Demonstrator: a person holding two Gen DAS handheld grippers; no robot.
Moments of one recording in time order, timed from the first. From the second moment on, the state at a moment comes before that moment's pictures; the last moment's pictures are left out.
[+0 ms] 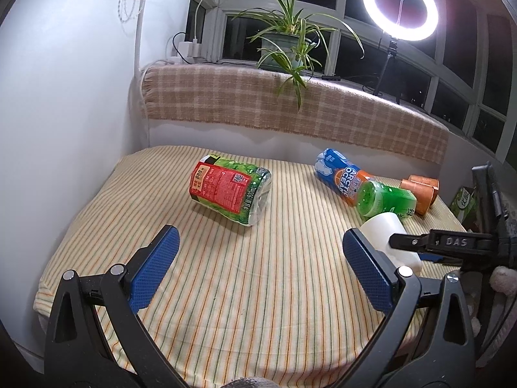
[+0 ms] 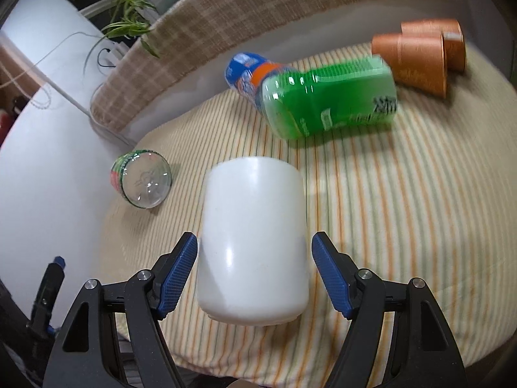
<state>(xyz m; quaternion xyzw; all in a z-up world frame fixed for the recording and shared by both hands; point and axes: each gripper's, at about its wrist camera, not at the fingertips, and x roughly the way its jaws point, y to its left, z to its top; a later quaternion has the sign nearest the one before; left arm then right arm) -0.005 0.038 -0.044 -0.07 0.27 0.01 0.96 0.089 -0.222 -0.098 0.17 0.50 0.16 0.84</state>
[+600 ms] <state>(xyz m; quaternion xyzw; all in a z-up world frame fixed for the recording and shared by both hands) 0.025 -0.016 -0.042 -0.06 0.31 -0.08 0.95 0.033 -0.283 -0.045 0.10 0.39 0.08 0.91</state>
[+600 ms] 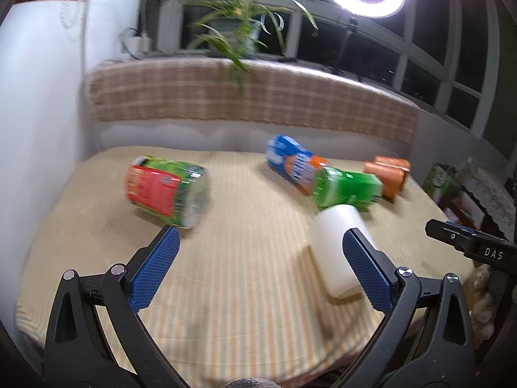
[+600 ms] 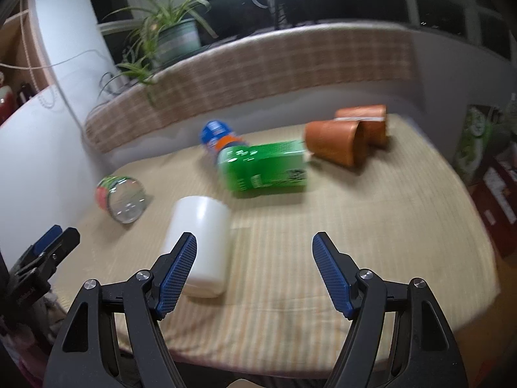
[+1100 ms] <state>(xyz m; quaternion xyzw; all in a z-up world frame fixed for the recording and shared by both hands) 0.079 -0.047 -0.064 -0.17 0.44 -0.19 0.86 0.021 -0.322 -0.060 0.14 0.40 0.04 0.90</state>
